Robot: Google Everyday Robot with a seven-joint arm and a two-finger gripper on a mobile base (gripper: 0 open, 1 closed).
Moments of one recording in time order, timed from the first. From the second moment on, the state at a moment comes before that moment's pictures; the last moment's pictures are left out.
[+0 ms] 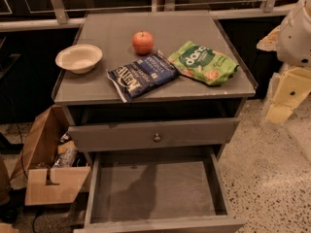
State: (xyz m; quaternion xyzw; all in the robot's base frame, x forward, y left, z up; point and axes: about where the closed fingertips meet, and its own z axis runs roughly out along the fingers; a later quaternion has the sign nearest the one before) arm 0.438 -0.216 0.977 -0.60 0.78 -0.04 0.16
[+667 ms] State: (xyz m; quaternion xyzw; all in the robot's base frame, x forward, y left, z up) arm 0.457 -0.197 0.978 -0.63 0.75 -0.02 0.17
